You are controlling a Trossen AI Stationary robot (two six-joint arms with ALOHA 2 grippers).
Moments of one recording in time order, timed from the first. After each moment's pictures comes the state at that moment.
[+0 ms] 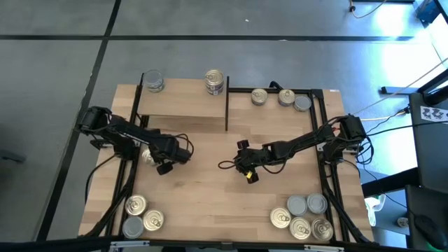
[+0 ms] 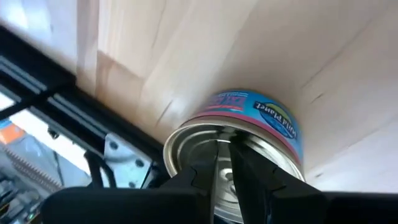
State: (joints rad) left arm -0.15 1.56 0.82 -1.26 -0.13 -0.71; right arm 0.16 1.75 0.92 -0.02 0.14 -0.29
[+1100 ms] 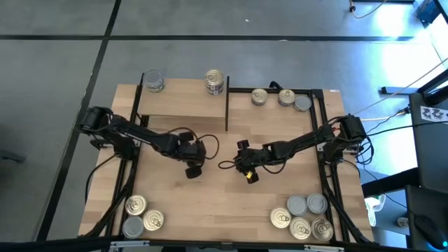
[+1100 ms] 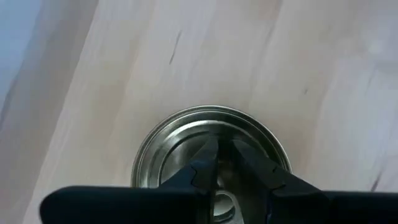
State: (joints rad) left arm -0.15 1.59 0.87 -0.53 -0.25 -0.44; right arm 0.16 1.75 0.92 -0.03 0.14 -0.29
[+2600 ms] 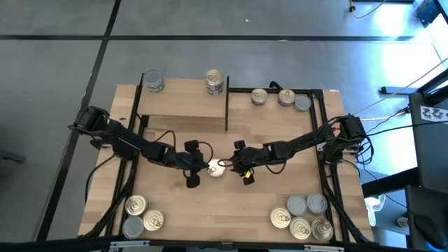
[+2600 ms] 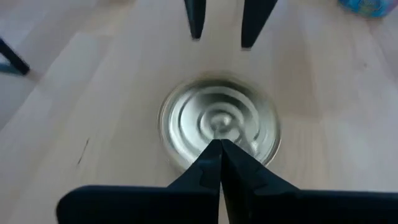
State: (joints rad) left arm -0.26 1.50 0.55 0.28 -0.29 -0.32; right arm 0.16 1.75 0.92 0.13 0.09 -0.26
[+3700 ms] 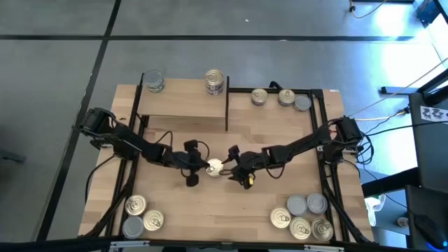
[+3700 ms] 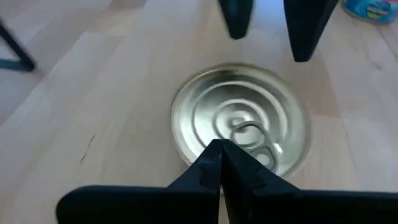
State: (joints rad) left arm -0.24 1.58 0.42 0.56 -0.31 -0.29; right arm 0.22 1.81 0.92 0.26 0.08 -0.54
